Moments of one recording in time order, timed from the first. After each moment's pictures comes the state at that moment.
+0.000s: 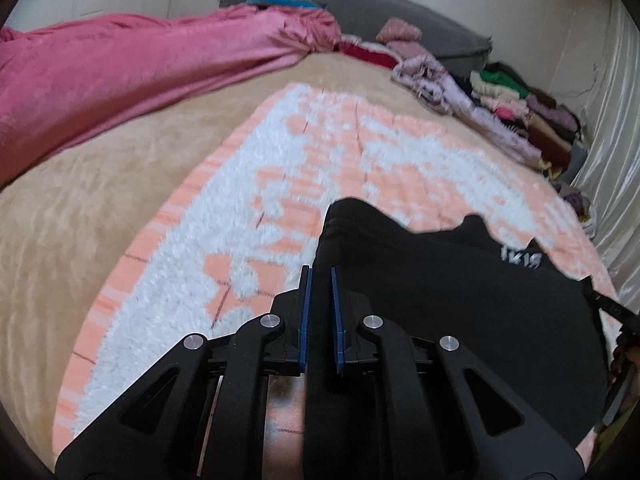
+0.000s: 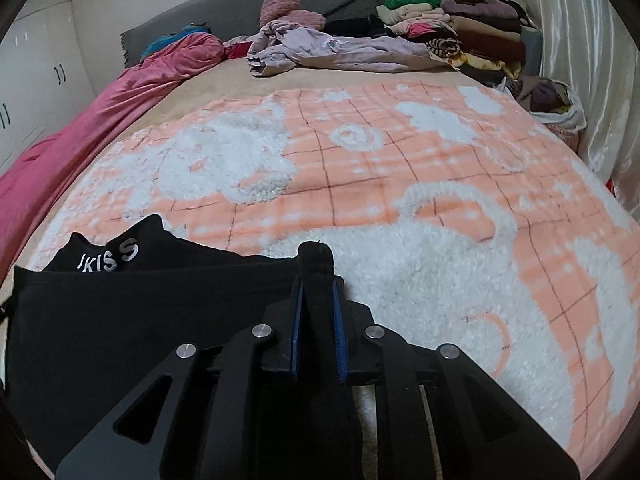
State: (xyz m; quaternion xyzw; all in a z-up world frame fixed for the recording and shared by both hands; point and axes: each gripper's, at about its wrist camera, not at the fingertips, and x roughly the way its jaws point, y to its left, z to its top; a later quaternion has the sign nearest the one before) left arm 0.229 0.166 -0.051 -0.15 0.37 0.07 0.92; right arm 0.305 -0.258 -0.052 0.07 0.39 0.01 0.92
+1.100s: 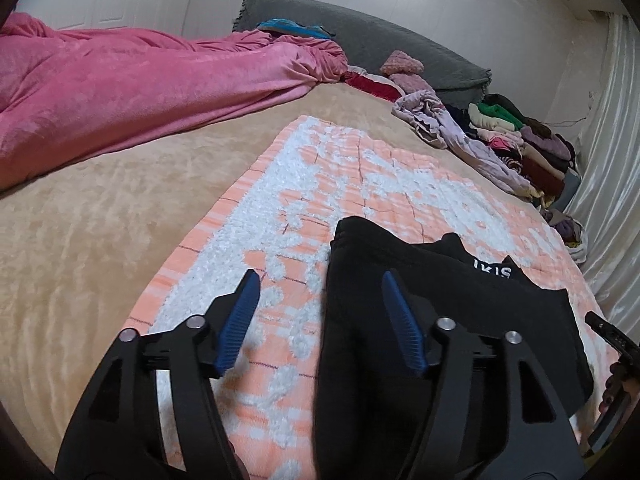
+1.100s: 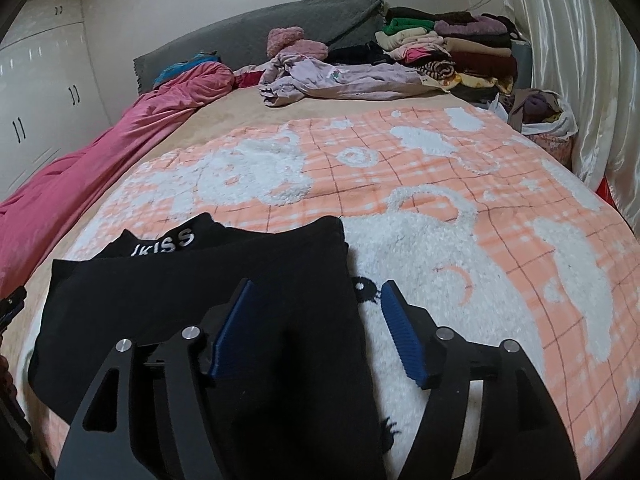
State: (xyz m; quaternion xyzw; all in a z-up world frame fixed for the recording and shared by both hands) left arm 0.168 0.170 -0.017 -0.17 0.31 0.07 0.93; right arm 0.223 -0.252 -0.017 0.08 0.34 0.02 0.94
